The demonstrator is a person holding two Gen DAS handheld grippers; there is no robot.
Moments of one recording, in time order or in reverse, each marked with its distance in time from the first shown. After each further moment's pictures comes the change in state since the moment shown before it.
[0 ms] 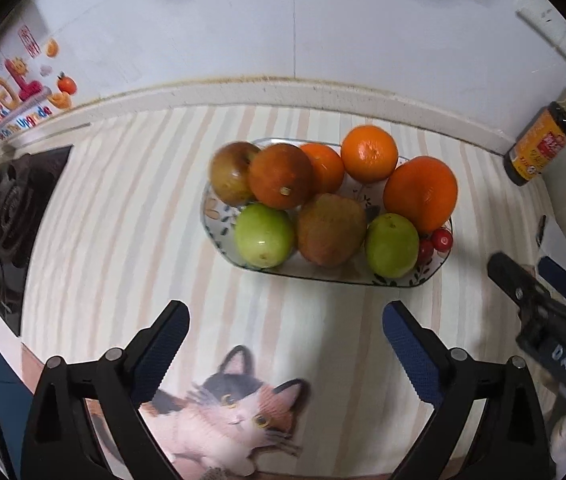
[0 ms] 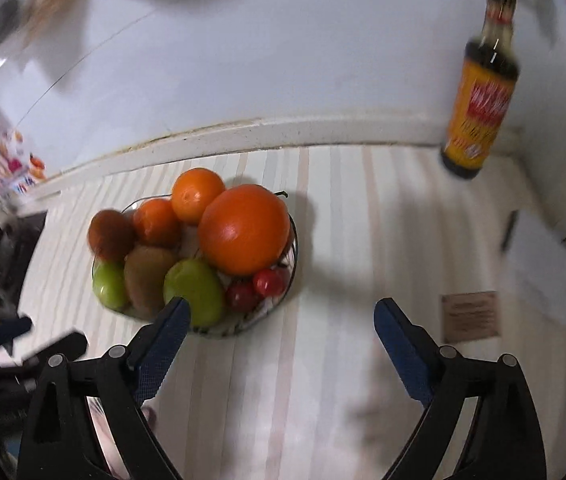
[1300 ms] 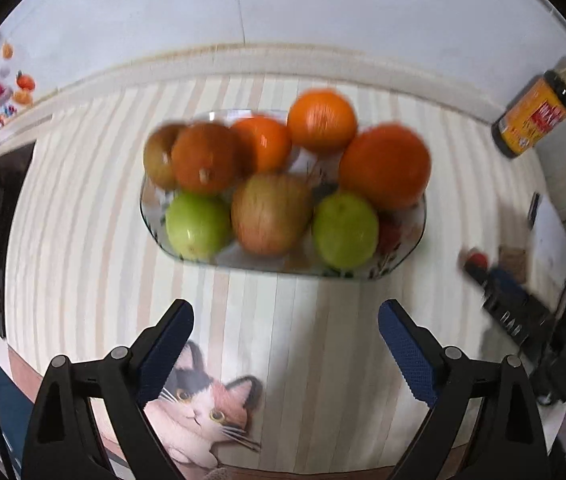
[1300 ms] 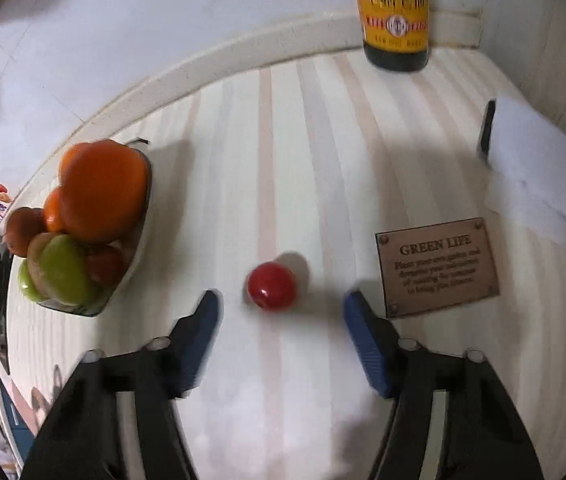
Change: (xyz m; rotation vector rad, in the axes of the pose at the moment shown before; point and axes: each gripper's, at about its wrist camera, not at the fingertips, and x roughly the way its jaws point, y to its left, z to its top) left arm 0.045 -0.056 0.012 0.023 0.154 -0.035; right arm 0.072 -0.127 -0.041 0.176 0.074 0.047
